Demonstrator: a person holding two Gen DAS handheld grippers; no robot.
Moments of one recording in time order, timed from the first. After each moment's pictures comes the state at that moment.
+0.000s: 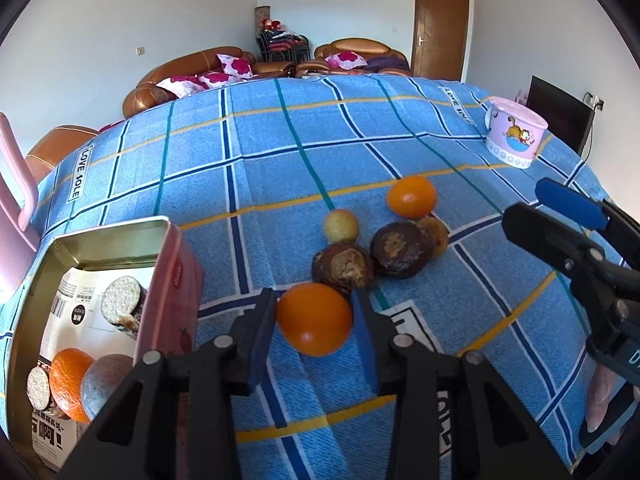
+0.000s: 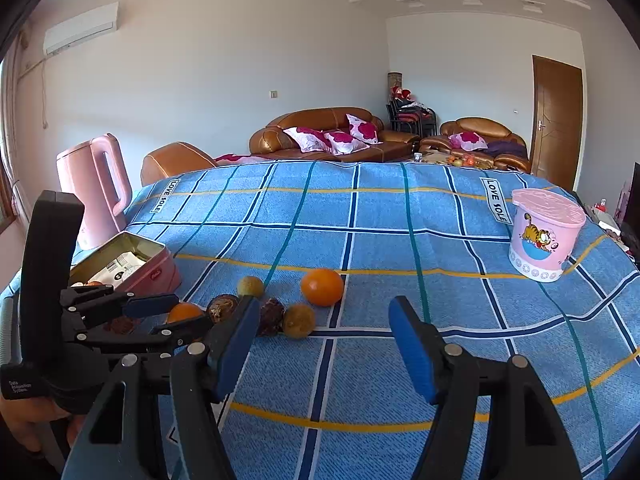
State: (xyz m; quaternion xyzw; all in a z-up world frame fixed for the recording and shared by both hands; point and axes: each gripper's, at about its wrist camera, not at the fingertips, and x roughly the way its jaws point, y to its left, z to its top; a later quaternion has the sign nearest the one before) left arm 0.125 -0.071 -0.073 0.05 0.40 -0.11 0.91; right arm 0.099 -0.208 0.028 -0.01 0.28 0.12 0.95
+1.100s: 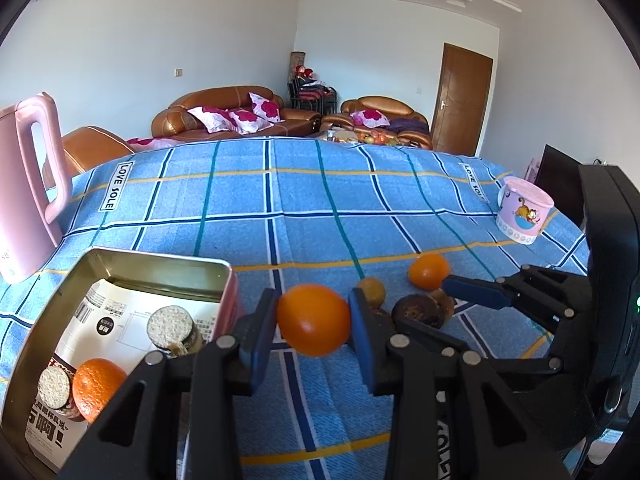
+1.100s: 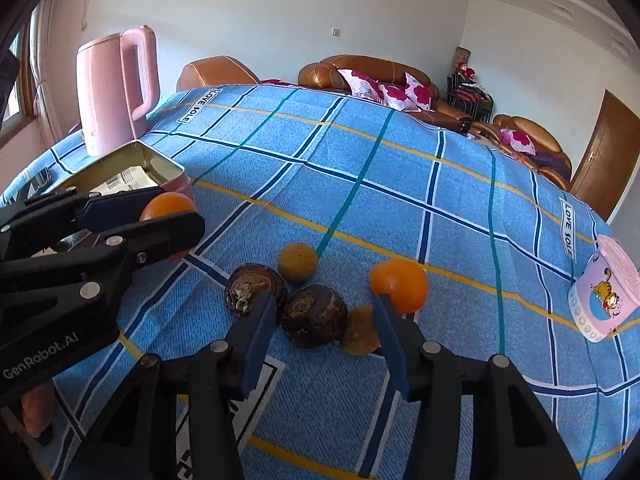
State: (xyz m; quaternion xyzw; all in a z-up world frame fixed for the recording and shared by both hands) left arm 0.115 -0.038 -0.049 -0.02 0.31 -0.08 0.95; right arm 0.143 -0.136 -0.002 -0.16 0.36 0.18 0.90
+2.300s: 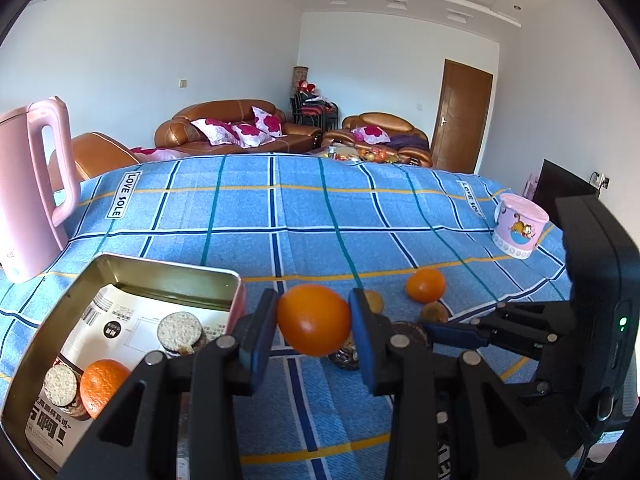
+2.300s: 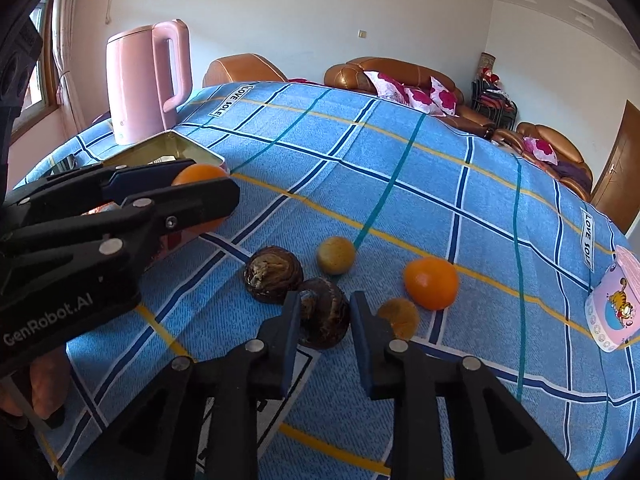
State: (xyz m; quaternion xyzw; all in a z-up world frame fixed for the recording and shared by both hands) left arm 0.105 -0.033 -0.044 -0.03 0.28 -0.08 0.96; right arm 0.137 -0.130 -0.005 -0.14 0.38 0.23 0.88
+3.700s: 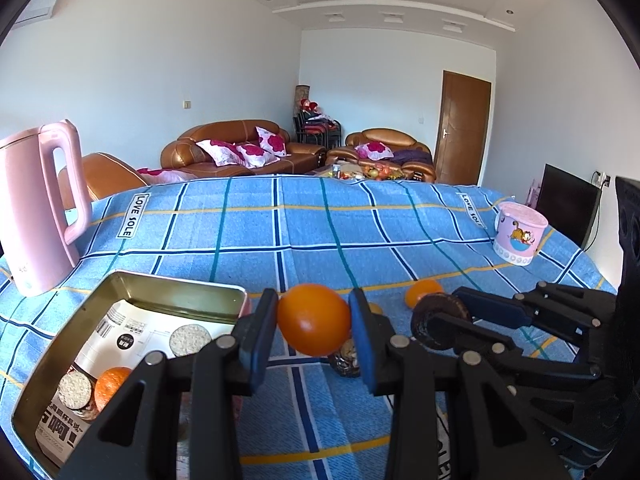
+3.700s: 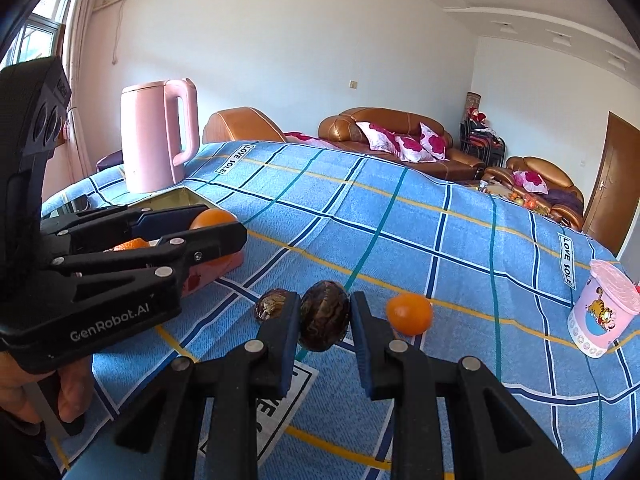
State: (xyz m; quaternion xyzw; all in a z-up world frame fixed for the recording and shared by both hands) left arm 0.091 -0.035 -0.036 -0.02 0.24 -0.07 0.97; right arm 0.104 -0.150 0.025 -0.11 0.27 0.23 0.93
